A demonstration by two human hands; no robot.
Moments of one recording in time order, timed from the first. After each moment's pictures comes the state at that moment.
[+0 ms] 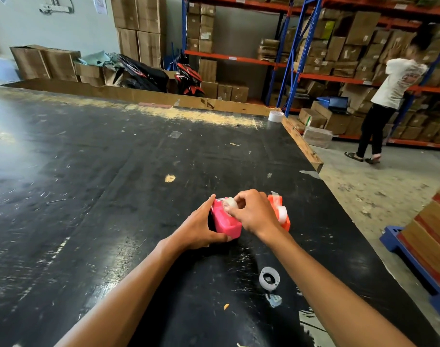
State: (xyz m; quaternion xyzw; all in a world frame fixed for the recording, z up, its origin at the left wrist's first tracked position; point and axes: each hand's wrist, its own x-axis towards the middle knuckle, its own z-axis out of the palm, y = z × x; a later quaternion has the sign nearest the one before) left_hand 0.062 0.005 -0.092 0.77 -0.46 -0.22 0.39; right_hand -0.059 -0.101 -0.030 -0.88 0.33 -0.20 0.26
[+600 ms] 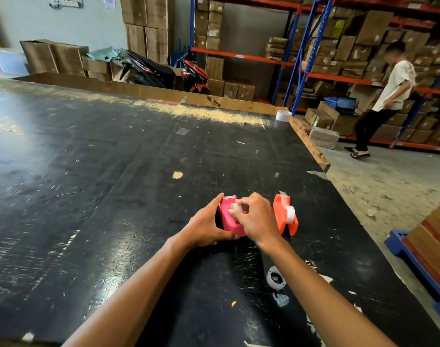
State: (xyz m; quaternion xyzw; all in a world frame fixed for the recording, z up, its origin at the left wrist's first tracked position) left_hand 0.061 0.007 -0.092 0.77 -0.45 -0.22 0.40; right_hand -0.056 -0.089 -0.050 -0.89 0.31 -0.23 0.24
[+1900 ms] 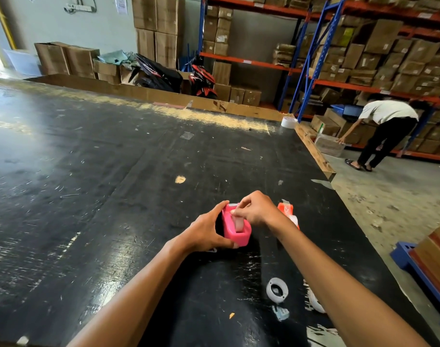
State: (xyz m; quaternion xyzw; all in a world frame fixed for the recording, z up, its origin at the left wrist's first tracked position) left_hand 0.073 0.002 -0.099 0.76 -0.45 -0.26 0.39; right_hand -0.033 -0.117 -0.015 -0.89 0.35 -0.05 0.31
